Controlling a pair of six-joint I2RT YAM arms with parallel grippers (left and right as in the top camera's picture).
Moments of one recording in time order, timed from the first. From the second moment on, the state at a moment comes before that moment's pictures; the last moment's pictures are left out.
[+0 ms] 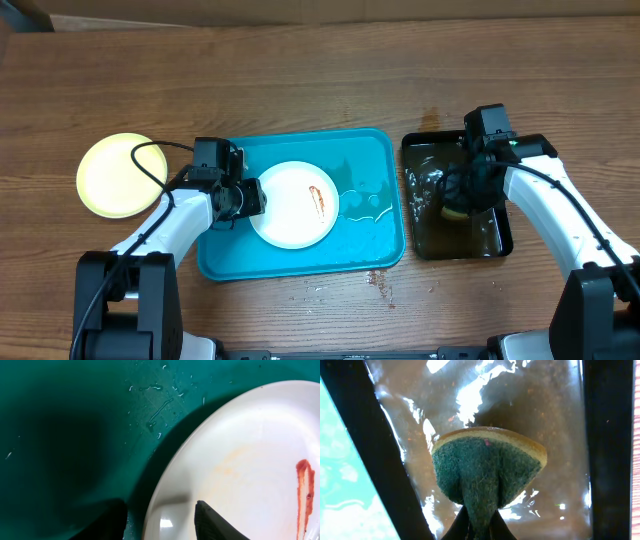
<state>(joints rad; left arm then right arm) -0.06 1.64 0.82 -0.42 0.22 -0.25 0.14 1.61 1.10 -0.93 -0.04 0.33</state>
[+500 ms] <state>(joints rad) -0.06 1.65 0.82 -0.41 0.21 -0.25 0.14 1.61 1.10 -0.98 -0.03 0.33</state>
